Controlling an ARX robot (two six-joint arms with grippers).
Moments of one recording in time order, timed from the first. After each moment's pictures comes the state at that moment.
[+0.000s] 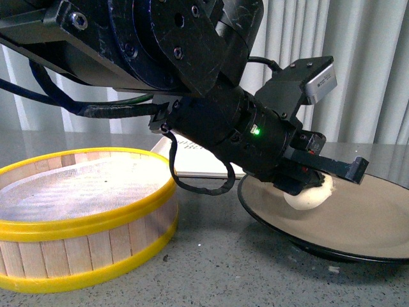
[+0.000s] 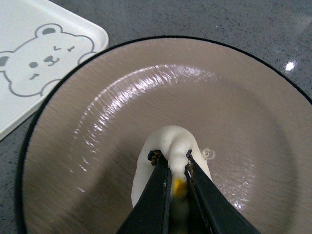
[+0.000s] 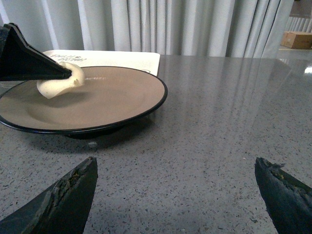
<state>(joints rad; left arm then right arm) -0.56 1.93 1.51 -0.08 0.41 0.26 0.00 0.00 0.01 0.00 0.00 -0.01</state>
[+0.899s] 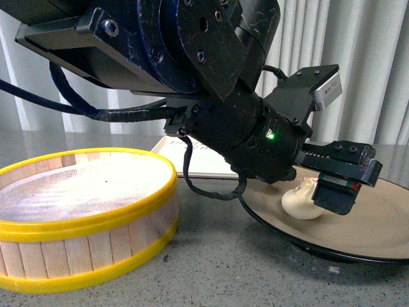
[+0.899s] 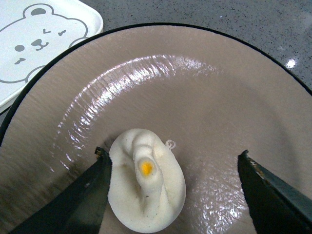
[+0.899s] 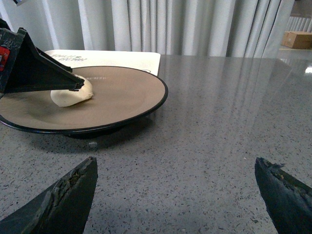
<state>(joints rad) -0.59 1.95 1.55 -0.11 0.36 0.20 0.00 0.00 0.01 0.00 0.00 -0.01</state>
